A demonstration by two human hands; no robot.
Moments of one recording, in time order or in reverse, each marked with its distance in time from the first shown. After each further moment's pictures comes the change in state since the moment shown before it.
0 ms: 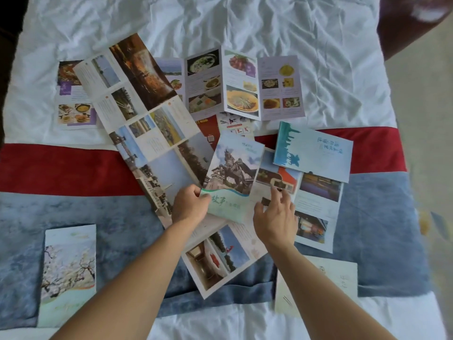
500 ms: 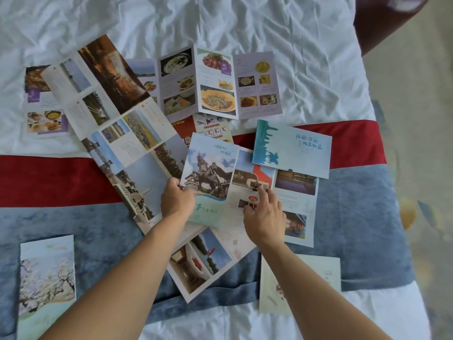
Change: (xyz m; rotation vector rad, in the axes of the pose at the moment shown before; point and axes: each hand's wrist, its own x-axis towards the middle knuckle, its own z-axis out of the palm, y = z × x) left_hand 0.002 0.033 0.010 -0.167 0.113 -0.110; right_hand 0.013 0.024 -0.007 0.106 -0.084 -0.035
